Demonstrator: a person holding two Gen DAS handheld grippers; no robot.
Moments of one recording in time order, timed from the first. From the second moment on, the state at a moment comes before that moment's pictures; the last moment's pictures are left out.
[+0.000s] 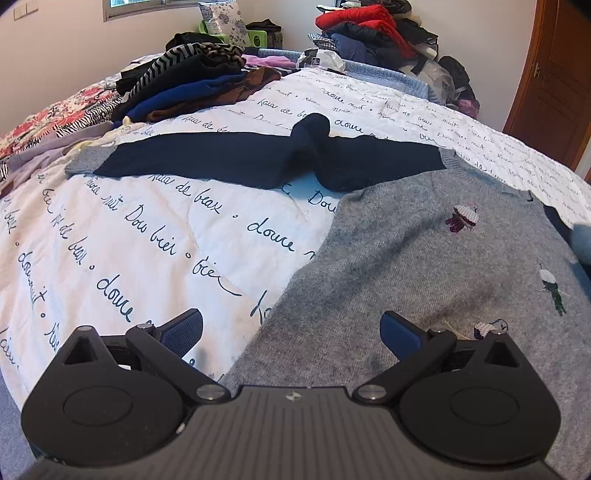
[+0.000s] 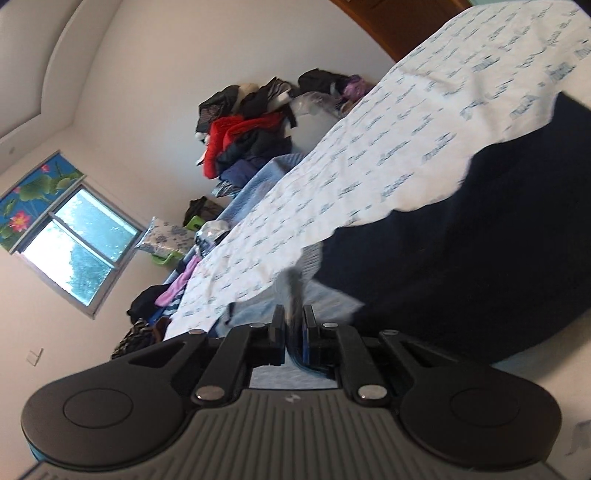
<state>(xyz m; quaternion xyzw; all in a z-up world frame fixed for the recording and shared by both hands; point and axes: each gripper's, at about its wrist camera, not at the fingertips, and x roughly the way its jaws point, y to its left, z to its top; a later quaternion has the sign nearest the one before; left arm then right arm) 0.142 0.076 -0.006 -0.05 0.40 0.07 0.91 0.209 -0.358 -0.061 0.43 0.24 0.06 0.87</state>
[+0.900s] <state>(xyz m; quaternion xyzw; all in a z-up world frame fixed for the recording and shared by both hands) 0.140 0.063 -0.013 -0.02 0.42 0.05 0.91 0.160 -0.219 -0.082 -0.33 0.23 0.02 0.91</state>
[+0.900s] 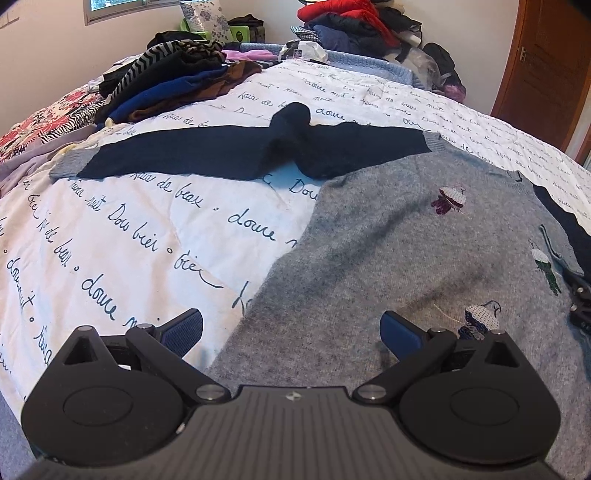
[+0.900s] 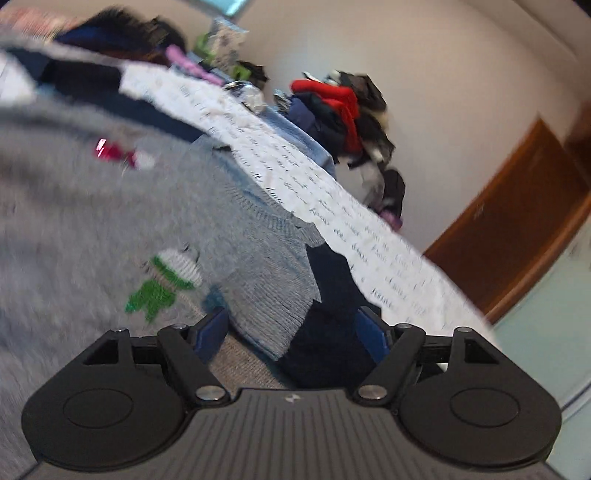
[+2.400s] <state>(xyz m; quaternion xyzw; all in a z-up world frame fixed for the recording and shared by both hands) 0.137 0.097 0.009 -0.06 0.39 0.06 0.92 0.238 -0.075 -0.046 -0.33 0.13 0.08 0.93</state>
